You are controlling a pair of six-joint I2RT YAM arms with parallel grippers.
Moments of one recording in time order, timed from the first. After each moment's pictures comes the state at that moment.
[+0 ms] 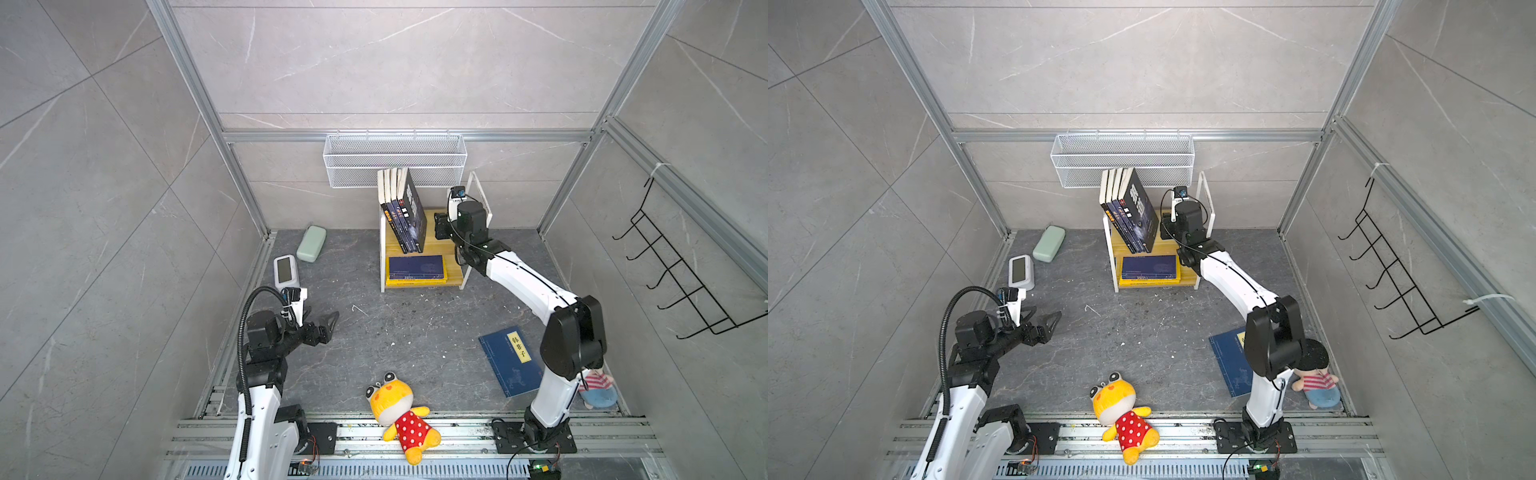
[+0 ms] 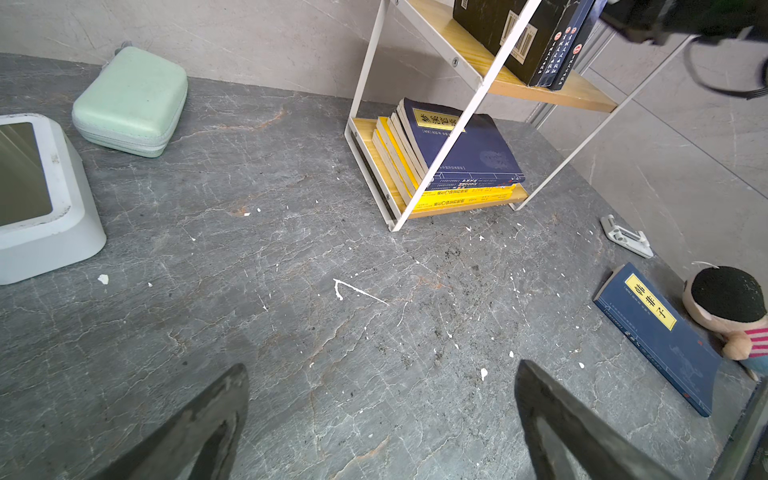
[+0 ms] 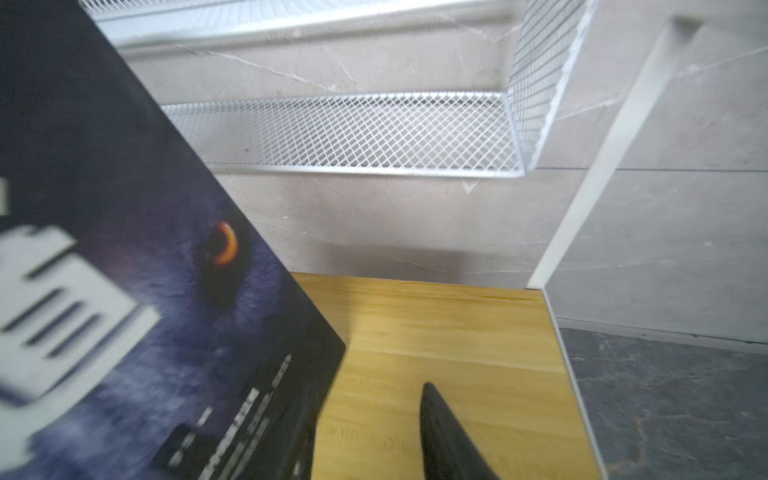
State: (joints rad) left arm 0.14 0.68 0.46 -0.25 0.67 -0.02; right arm 0.42 1.78 1.57 -0.06 0.17 0.14
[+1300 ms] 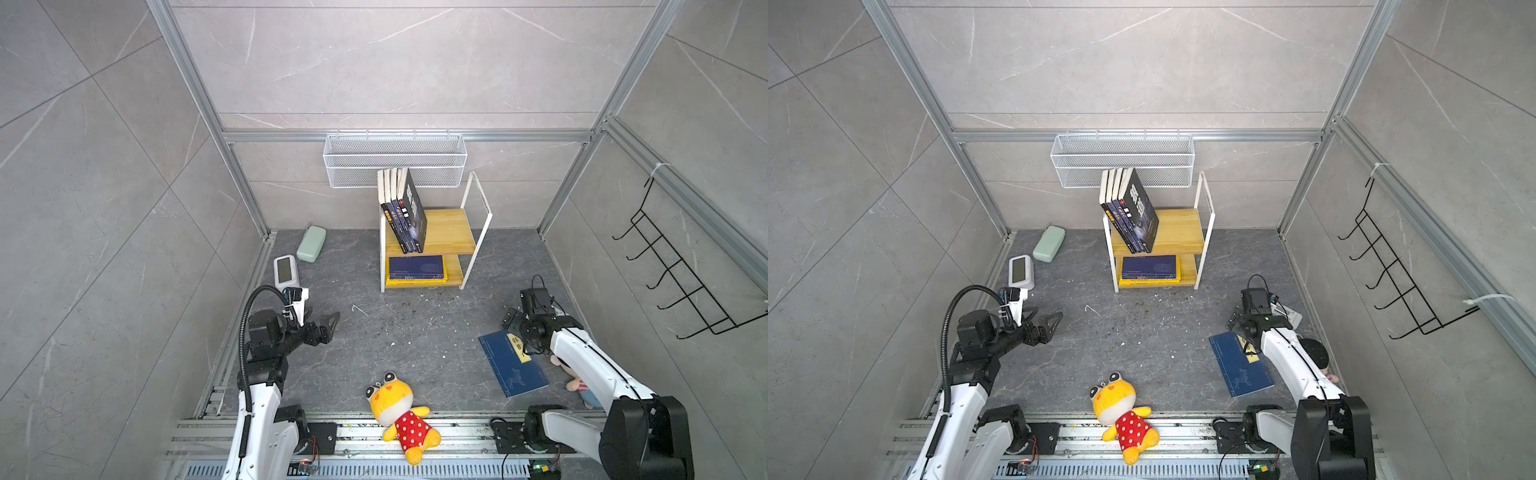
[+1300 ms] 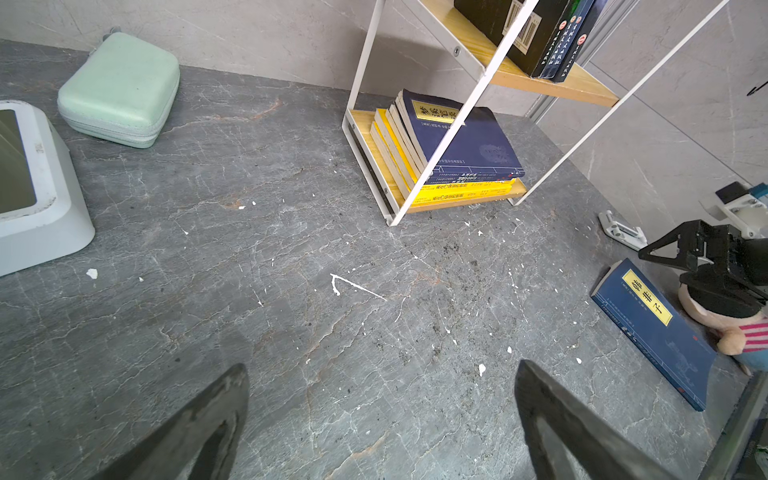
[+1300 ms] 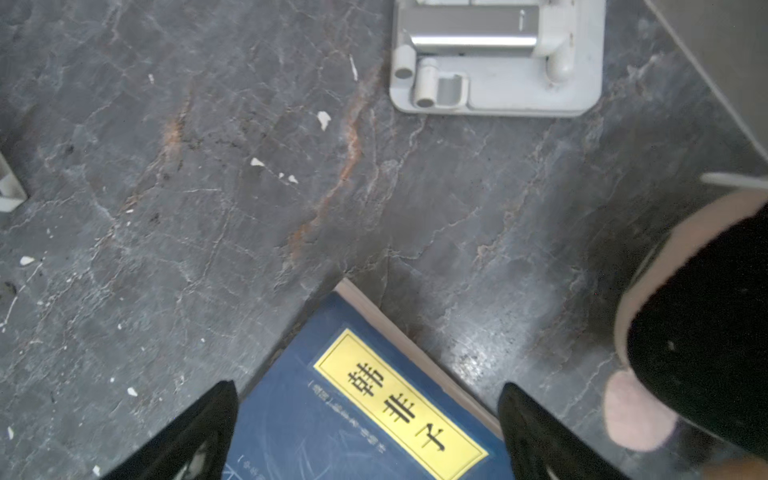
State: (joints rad) left arm 0.14 0.70 0.46 -0.25 0.67 -0.02; right arm -0.02 1.19 0.68 -0.62 0.18 0.59
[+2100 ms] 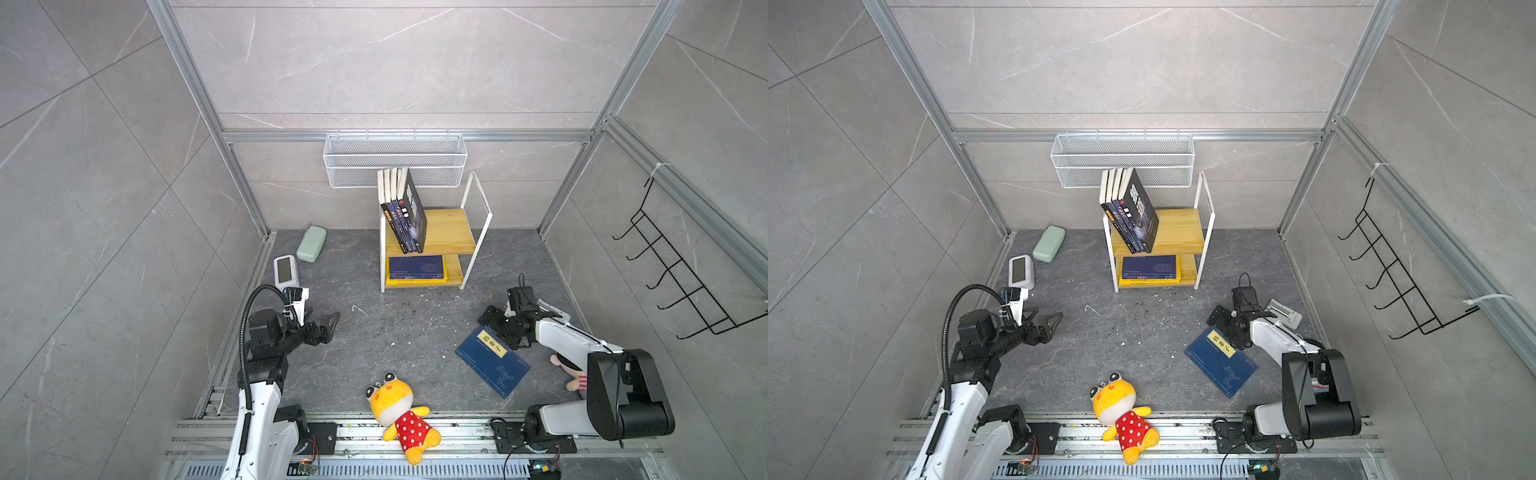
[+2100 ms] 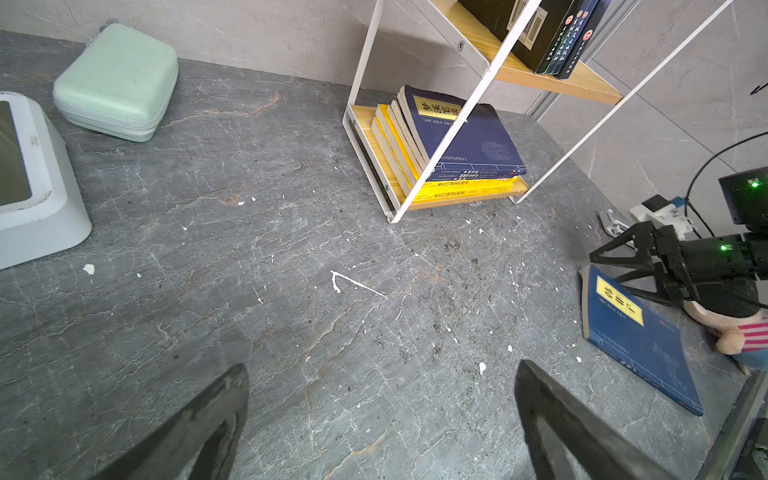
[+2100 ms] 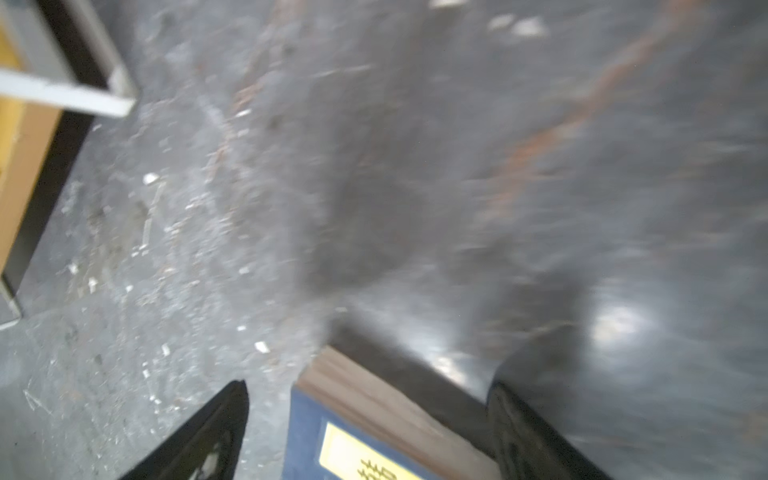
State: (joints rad) left arm 0.14 0.72 0.46 -0.25 0.67 -0.02; right arm 0.11 1.41 0.65 -0.35 -0.18 0.71
